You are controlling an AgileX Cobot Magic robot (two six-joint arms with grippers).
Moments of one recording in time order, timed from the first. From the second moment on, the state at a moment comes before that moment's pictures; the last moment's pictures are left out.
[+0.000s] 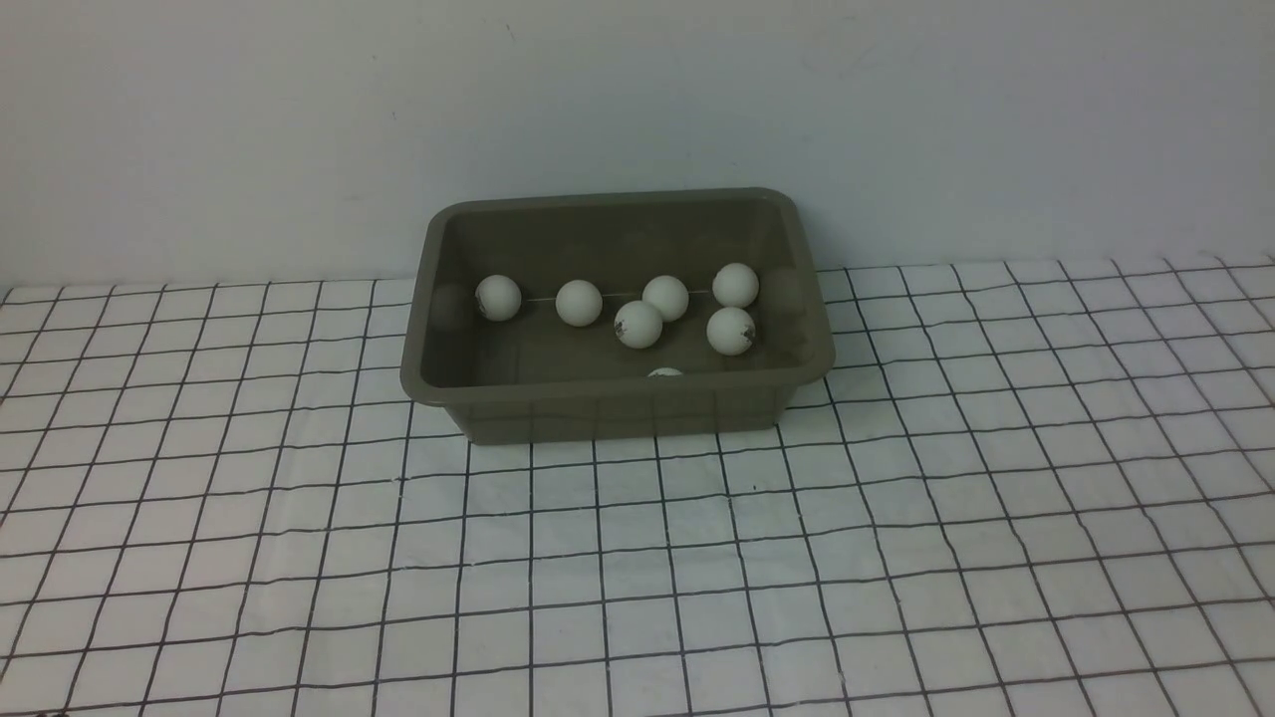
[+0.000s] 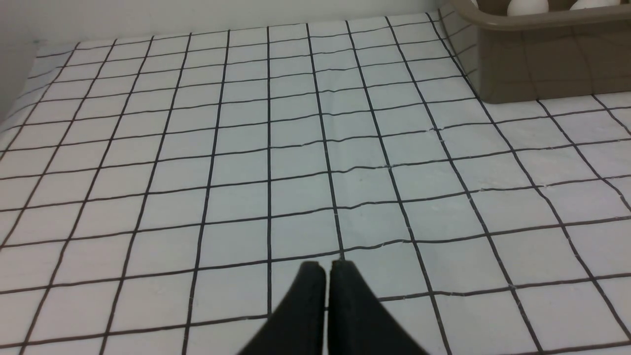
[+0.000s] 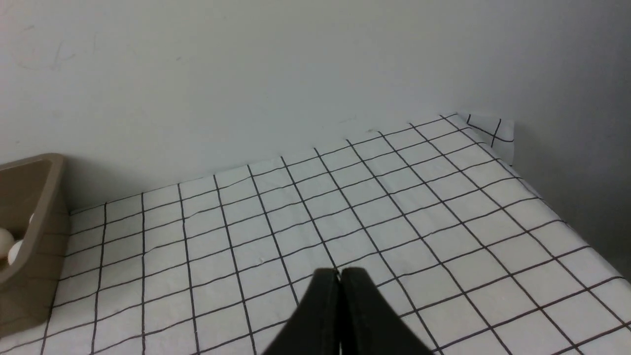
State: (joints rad) right arm 0.05 0.27 -0.37 -0.50 0.61 0.66; left arm 0.14 -0.01 0.02 -0.27 0.42 0.29
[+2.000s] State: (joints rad) right arm 0.05 -0.01 0.02 0.03 0.38 0.01; left arm 0.14 -0.01 0.02 -0.27 0.42 0.30
